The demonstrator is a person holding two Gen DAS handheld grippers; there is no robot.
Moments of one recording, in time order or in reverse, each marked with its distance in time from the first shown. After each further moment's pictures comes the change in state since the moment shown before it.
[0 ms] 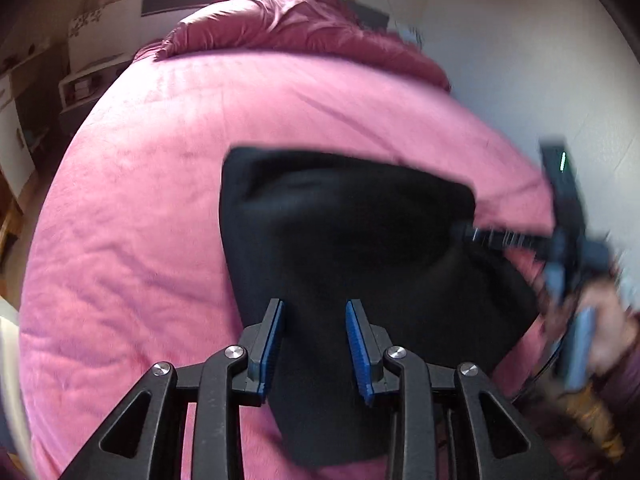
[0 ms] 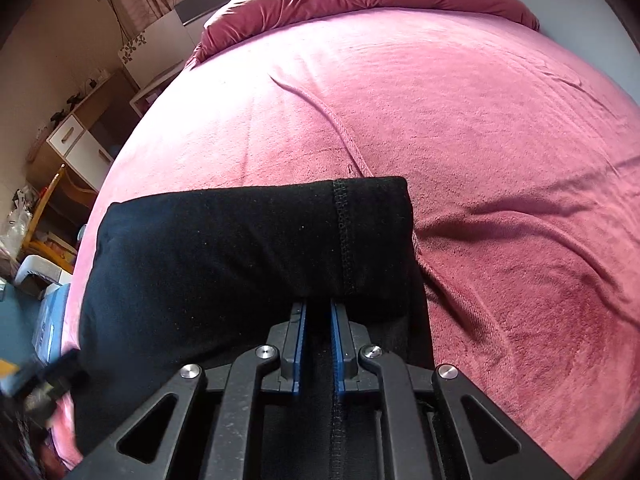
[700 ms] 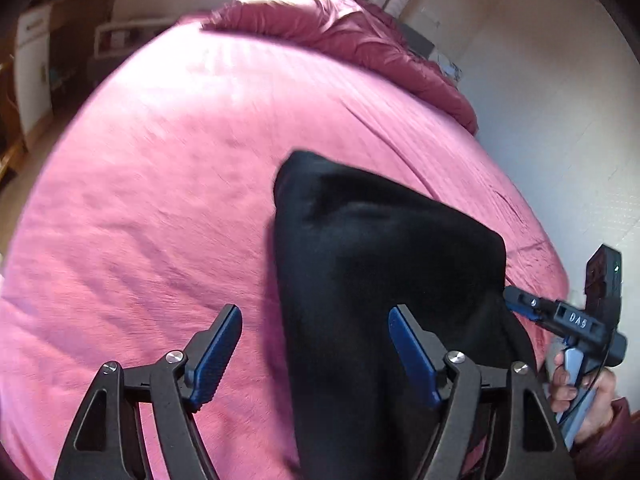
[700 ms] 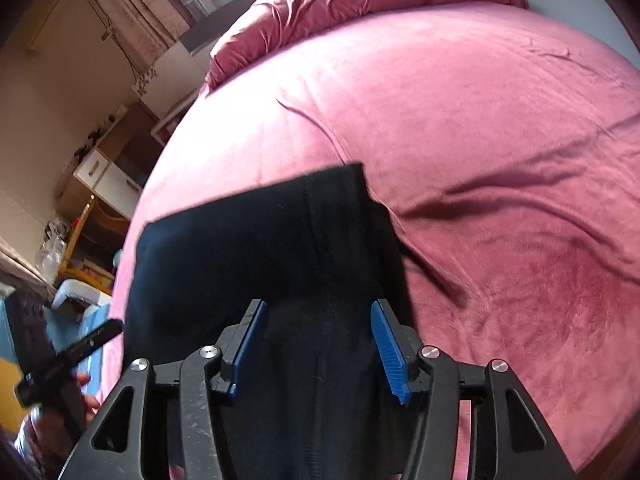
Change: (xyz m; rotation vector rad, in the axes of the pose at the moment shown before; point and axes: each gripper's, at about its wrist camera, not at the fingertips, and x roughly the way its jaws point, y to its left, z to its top) left arm 0.019 0.058 0.017 -0.257 -0.017 -0.113; right arm -0.037 -0.028 -0.024 0.086 -0.041 0.125
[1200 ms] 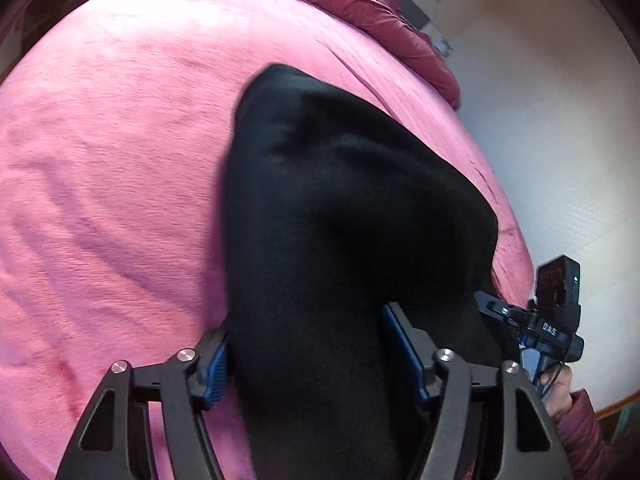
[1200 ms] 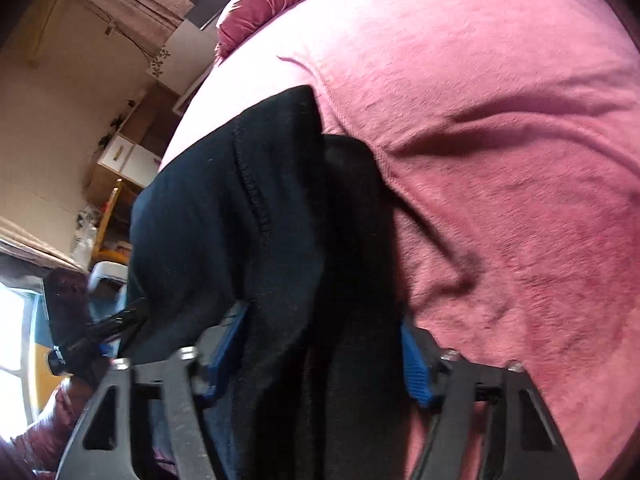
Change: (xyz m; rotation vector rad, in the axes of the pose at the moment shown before) left arm 0.055 -0.001 -0.005 -0.067 0.146 -0.137; right arm 0.045 -0.042 -0.006 0.053 0.149 0.190
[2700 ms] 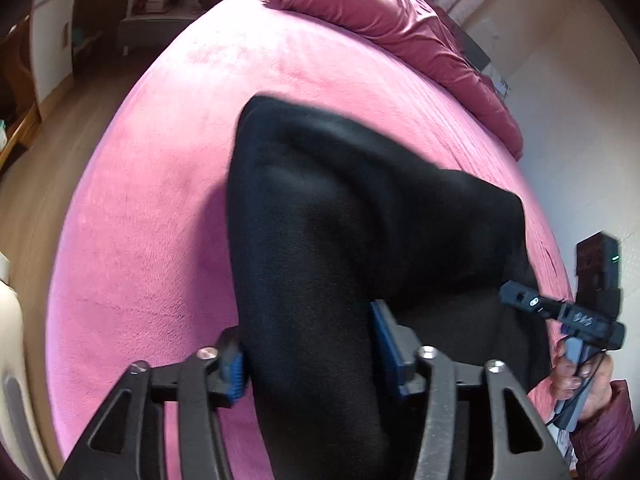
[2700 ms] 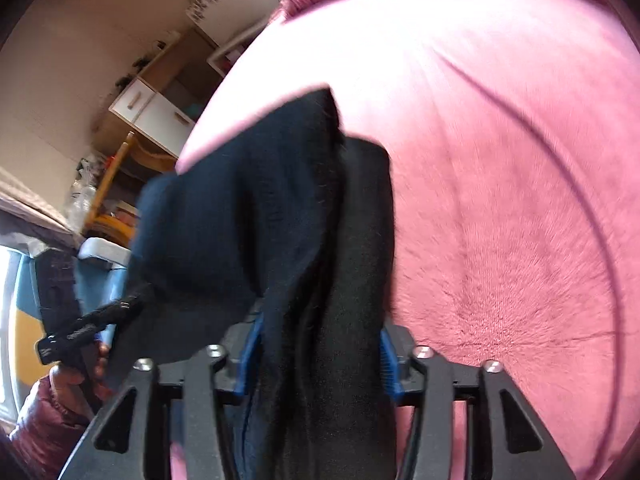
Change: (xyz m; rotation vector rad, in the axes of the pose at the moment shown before) left arm -0.024 0.128 0.153 -0.075 -0.116 0.185; right arm 0.166 0.165 0.148 -0.207 0.096 0.000
